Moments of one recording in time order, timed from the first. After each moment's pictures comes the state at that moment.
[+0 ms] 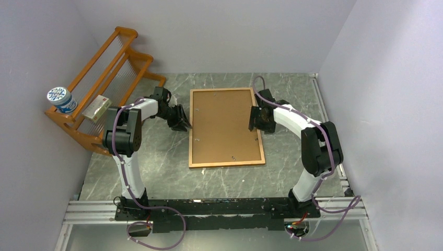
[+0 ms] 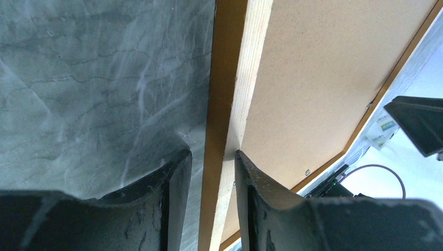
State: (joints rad) left arm -0.13 2.02 1.31 -0.50 0.59 -0.43; right arm 0.34 1.73 1.16 -0.61 0.10 0.49
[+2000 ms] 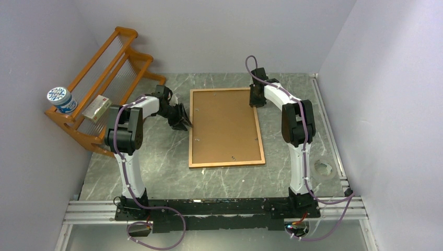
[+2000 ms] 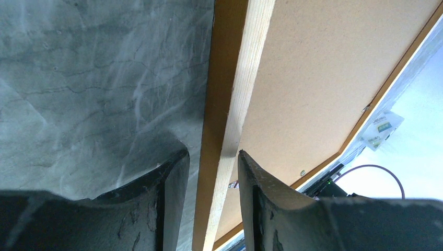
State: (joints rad) left arm -0.14 2.06 1.38 -0.56 0.58 -0.45; right arm 0.26 2.26 1.81 -0.60 0.11 0.32
